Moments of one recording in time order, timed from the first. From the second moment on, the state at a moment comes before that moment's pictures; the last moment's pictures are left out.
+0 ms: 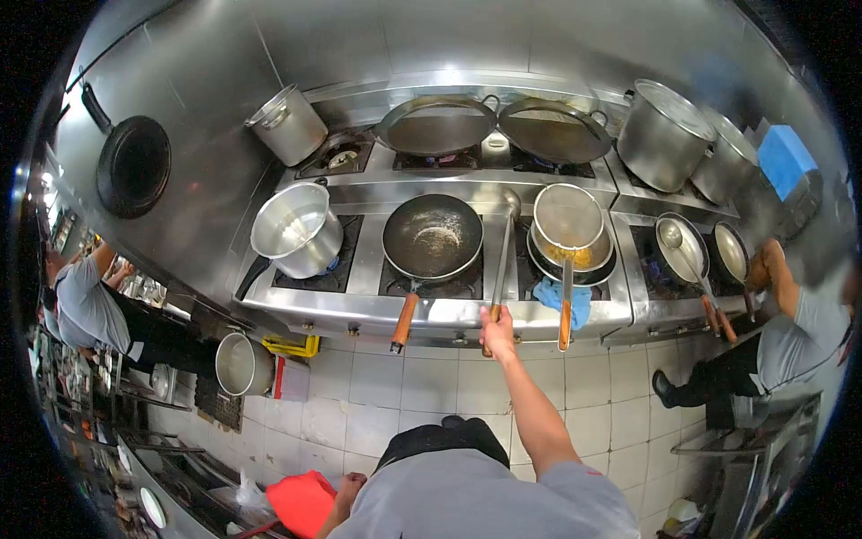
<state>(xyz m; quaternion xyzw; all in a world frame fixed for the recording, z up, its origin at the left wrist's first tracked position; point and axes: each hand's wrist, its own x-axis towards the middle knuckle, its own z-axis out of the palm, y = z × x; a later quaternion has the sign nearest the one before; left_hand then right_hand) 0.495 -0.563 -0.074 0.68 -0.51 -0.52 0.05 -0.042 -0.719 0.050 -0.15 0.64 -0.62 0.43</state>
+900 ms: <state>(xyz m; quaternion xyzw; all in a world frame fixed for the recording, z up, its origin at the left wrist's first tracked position) 0.613 -0.572 -0.146 0.71 -0.36 -0.60 0.11 0.055 -0.623 0.036 -0.10 0.76 -0.53 0.37</state>
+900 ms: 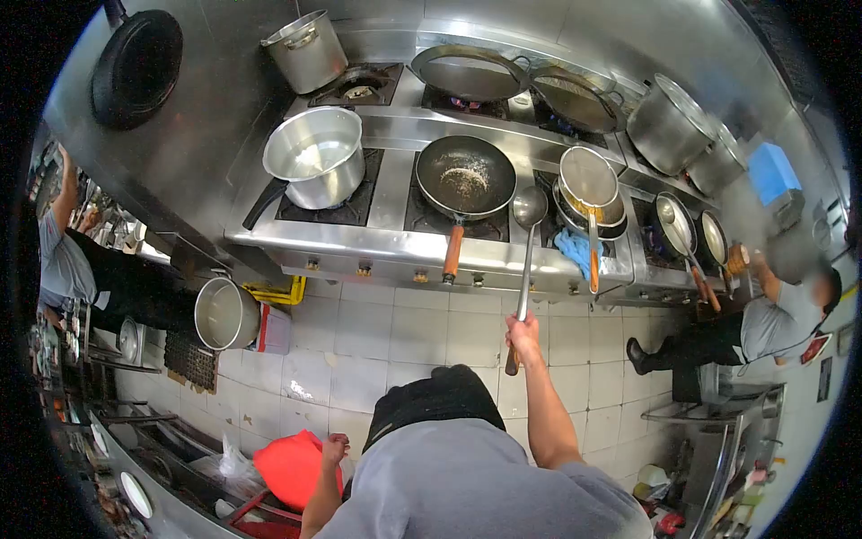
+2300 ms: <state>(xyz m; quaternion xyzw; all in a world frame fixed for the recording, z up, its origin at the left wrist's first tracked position) 0.180 -0.686 0.110 0.36 -0.42 -0.83 -0.01 0.031 -0.653 0.052 -0.29 0.63 -0.53 0.48</state>
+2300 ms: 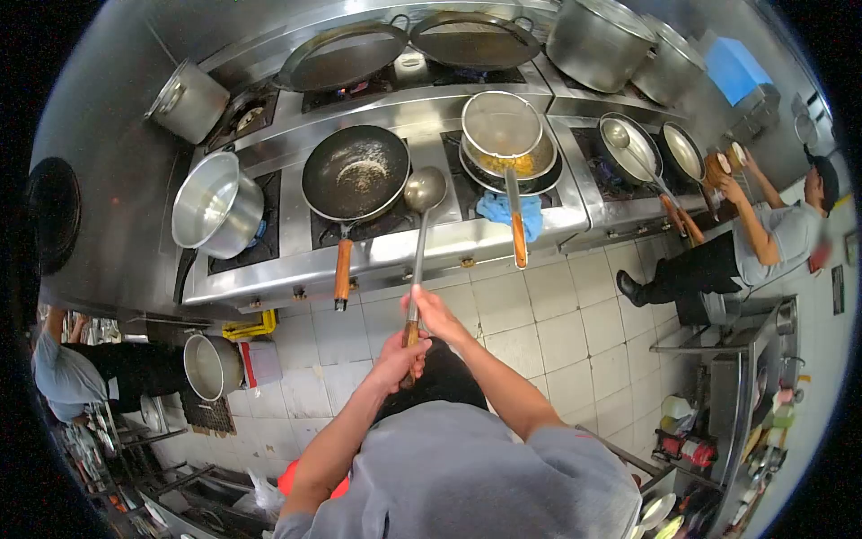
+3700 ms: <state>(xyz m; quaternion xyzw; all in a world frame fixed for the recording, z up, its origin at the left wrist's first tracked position) 0.226 -0.659 0.175 0.40 -0.81 -0.43 0.09 -0.030 -0.762 0.123 -0.14 0.74 -0.60 0.25</state>
